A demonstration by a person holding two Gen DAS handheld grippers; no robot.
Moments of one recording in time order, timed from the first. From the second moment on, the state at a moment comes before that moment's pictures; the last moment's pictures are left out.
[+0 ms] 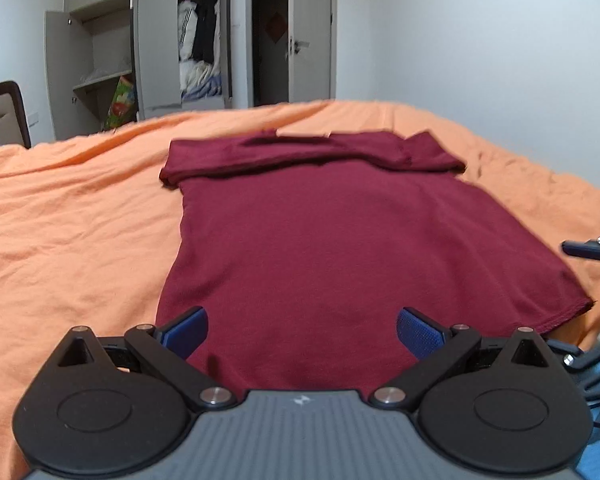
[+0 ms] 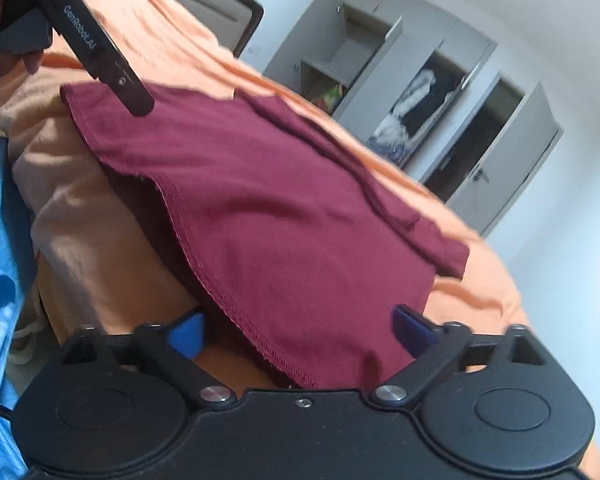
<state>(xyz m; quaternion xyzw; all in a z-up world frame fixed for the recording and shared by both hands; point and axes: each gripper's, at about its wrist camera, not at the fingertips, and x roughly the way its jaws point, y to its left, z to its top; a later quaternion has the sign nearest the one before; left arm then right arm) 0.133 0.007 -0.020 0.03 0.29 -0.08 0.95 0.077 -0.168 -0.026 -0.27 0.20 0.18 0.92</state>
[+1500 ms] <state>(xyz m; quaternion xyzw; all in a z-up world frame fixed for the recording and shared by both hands) 0.102 0.011 -0.050 0.16 0.24 -0.01 0.96 0.079 -0.195 0.016 -0.09 0.16 0.19 0.96</state>
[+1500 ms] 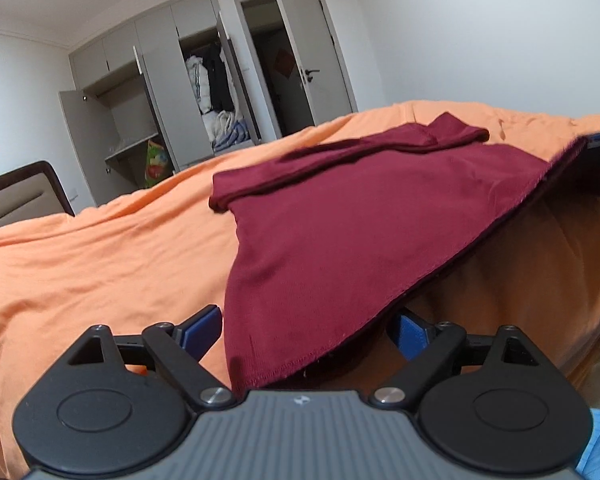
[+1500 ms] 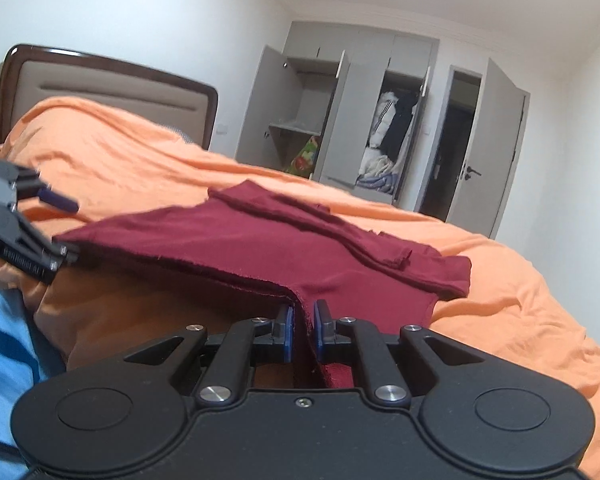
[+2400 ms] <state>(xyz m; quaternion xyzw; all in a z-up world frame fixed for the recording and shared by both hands) 0.119 0.016 -0.039 0.23 0.21 0.03 0.95 0.078 -0.189 -0.019 -0.17 0.25 0.20 0.93</state>
